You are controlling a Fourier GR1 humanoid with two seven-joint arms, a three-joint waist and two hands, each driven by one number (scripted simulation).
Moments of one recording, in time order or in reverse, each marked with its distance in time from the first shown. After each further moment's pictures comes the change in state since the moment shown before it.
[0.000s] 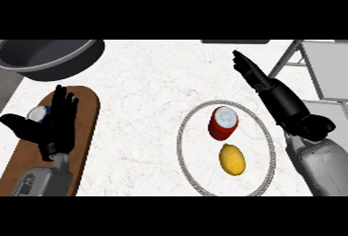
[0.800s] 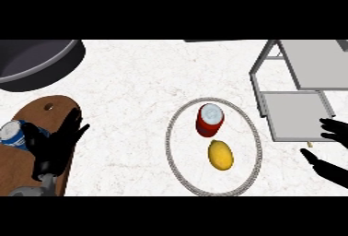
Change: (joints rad) left arm 0.125 0.135 -0.097 0.045 -0.006 -0.241 0.125; right arm 0.587 -0.100 -0.337 -0.074 0.082 -0.271 -0.025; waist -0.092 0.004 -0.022
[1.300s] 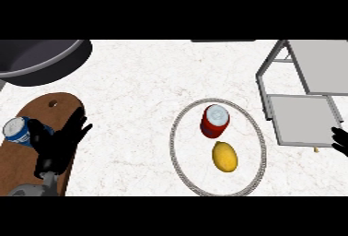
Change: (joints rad) left arm -0.015 -0.001 -0.006 0.000 -0.010 -0.043 0.041; right arm 0.201 -0.107 0.014 -0.389 -0.064 0.167 0.207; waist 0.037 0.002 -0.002
